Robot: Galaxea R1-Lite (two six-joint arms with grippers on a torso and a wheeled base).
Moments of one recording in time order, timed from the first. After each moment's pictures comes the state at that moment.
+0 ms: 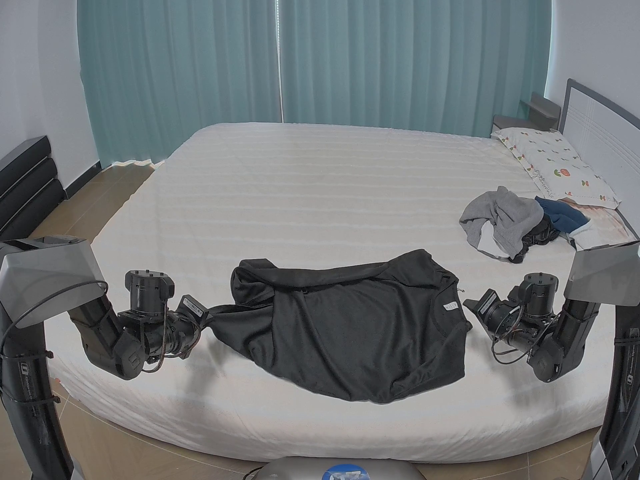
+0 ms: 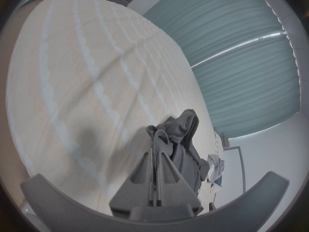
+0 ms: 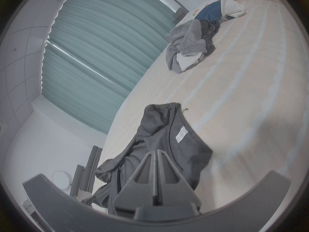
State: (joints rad) left arm -0.16 2.22 -0.66 -0.97 -0.10 -1.13; right arm 0.13 2.32 -0.58 -1.40 0.15 0.90
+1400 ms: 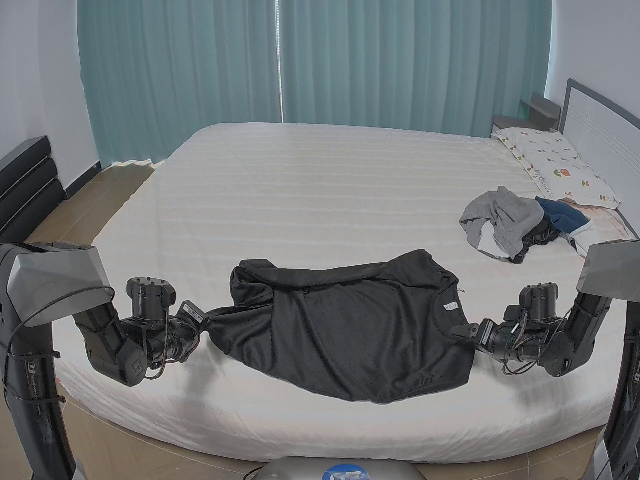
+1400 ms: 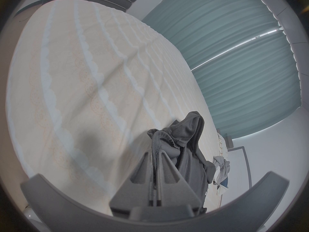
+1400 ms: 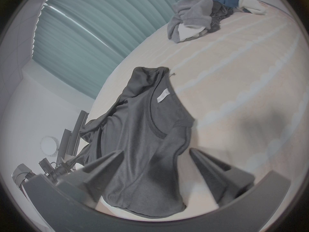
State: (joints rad) left arm -0.16 2.26 -0.63 -1.04 -0.06 -1.09; right arm 0.08 2.27 -0.56 -1.05 0.32 0.60
